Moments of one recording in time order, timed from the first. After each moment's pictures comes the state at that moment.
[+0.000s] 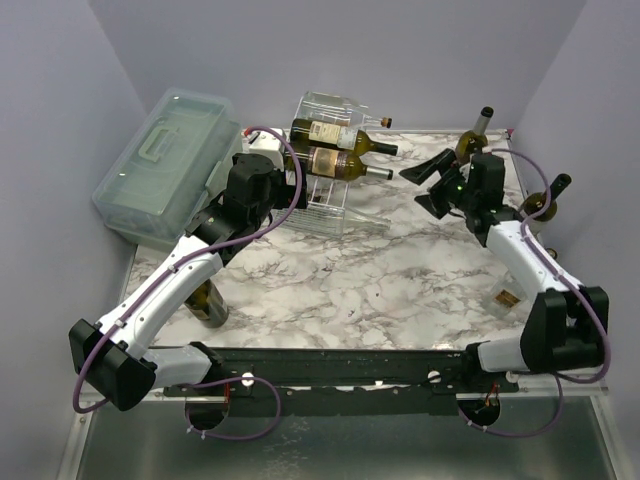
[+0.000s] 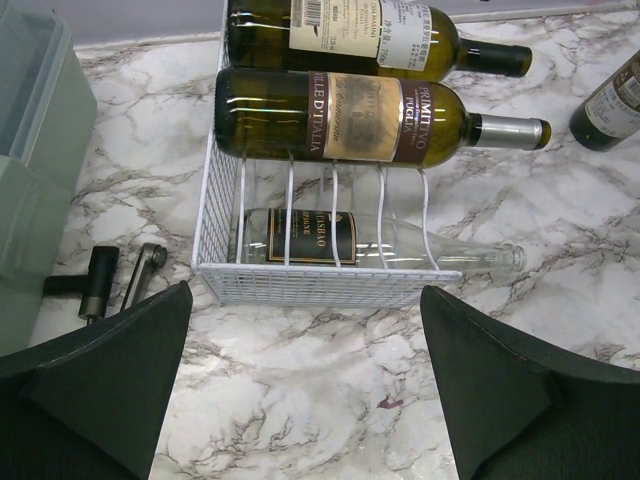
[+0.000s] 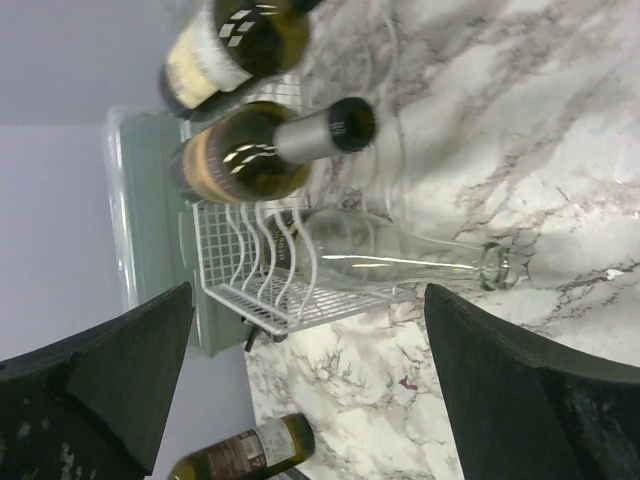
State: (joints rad) left arm -0.60 1.23 1.21 -0.34 -0.30 -0.24; right arm 0.10 1.43 0.95 0.01 -0.37 1.06
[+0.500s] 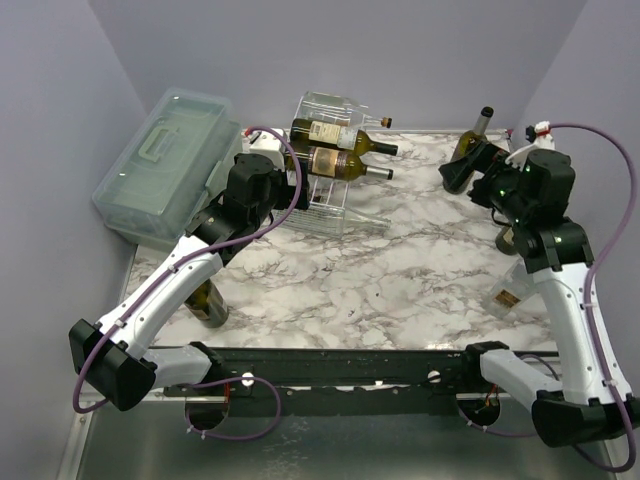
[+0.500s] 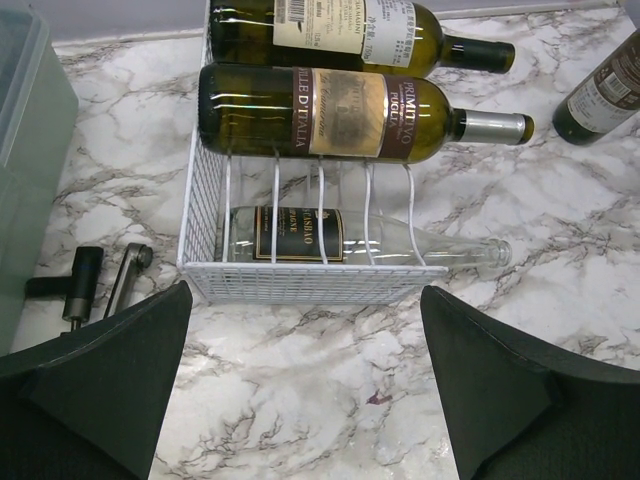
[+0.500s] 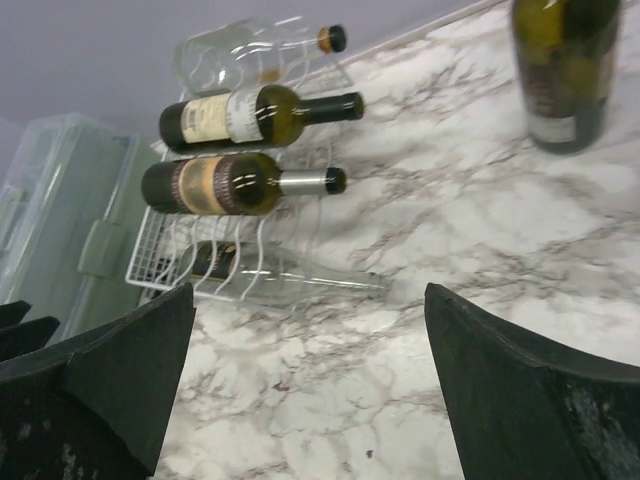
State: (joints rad) left arm -0.60 1.23 1.21 -0.34 -0.27 -0.25; right arm 0.10 1.02 1.24 -0.52 -0.12 0.54
